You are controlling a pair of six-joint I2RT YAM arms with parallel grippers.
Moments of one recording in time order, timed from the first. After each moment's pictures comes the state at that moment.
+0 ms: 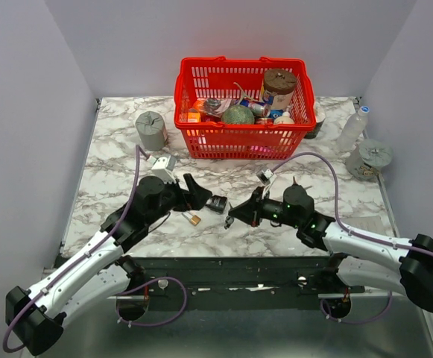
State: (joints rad) left arm -0.69 0.75 0.61 -0.20 0.04 -0.66; right arm 0.86 1.08 0.42 0.48 -0.32 0.54
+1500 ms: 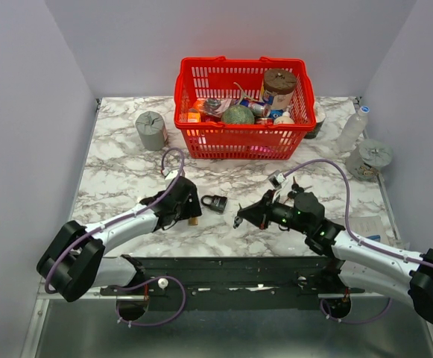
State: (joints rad) left arm -0.65 1.26 0.55 -0.21 -0.21 -0.75; right arm 0.81 0.94 0.31 0.47 -0.27 0.52
